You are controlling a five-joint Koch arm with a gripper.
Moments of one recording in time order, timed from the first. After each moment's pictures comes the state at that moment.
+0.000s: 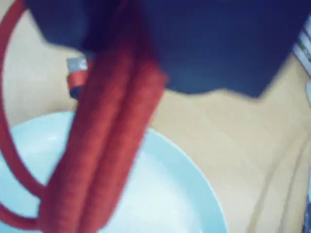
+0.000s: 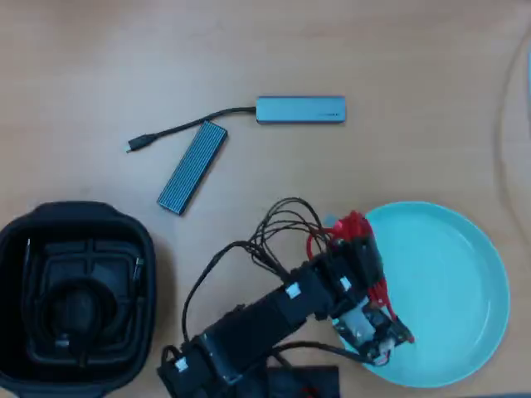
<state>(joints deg) 150.4 116.9 88.7 73.0 16.8</state>
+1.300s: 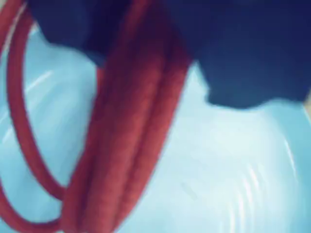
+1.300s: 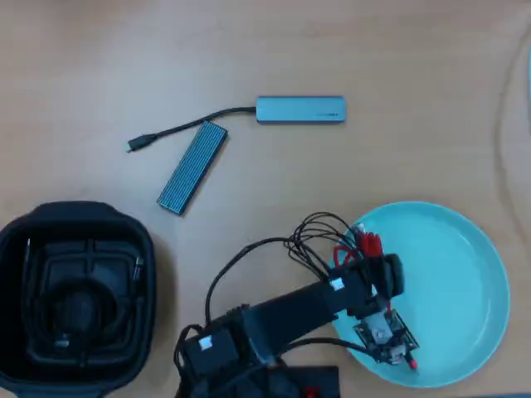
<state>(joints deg) 159.4 105.7 108.6 51.6 16.7</state>
